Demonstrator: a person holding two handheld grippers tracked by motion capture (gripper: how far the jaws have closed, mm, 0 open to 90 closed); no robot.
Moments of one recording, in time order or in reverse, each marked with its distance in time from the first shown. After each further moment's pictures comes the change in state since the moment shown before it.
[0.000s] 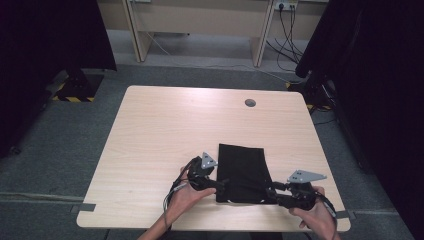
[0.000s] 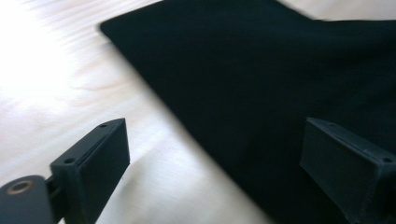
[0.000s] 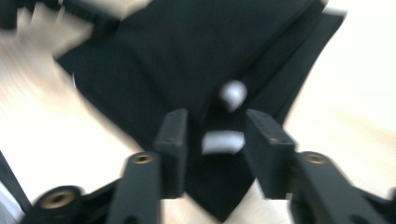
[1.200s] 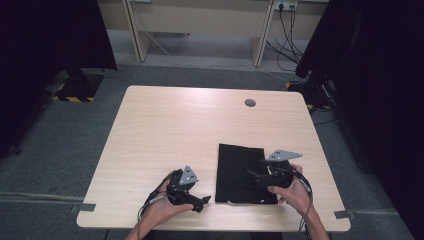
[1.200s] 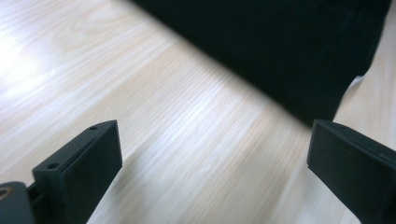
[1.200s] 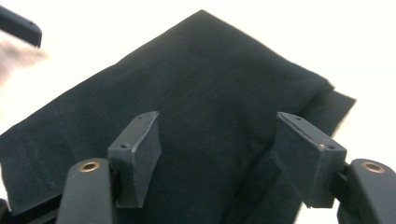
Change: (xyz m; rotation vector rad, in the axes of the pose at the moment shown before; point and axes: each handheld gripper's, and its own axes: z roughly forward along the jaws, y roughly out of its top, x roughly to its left) left arm 0.022 -0.046 -0.044 0.050 -0.033 0.079; right arm -0.006 0.046 0.061 -0.013 -0.016 -0.044
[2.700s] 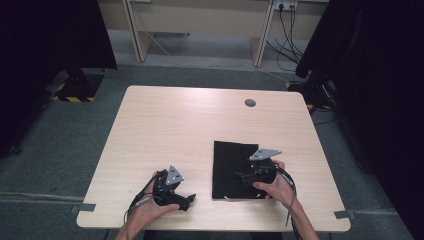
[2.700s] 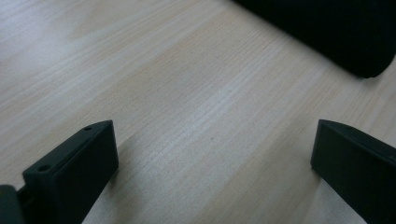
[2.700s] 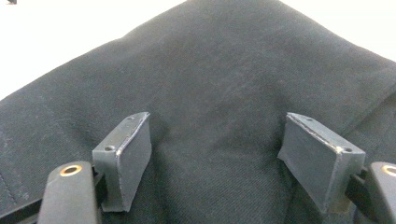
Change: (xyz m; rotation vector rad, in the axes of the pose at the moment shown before) left arm 0.022 -0.021 -0.015 0.038 0.114 -0.030; right arm 0.006 0.007 0.049 0.039 0.051 -0.074
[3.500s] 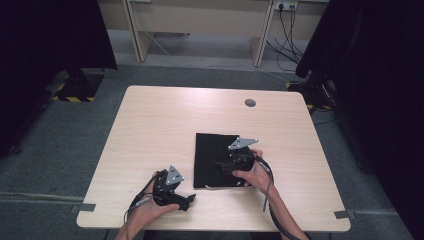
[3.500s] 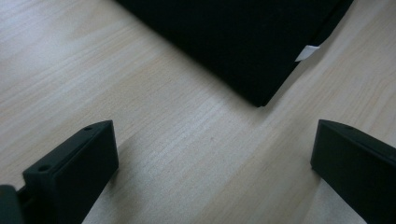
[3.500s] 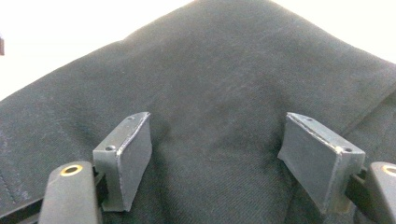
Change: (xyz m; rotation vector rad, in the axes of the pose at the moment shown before) left arm 0.000 0.000 0.000 0.000 0.000 0.000; right arm 0.013 0.045 0.052 -0.029 0.029 -0.034
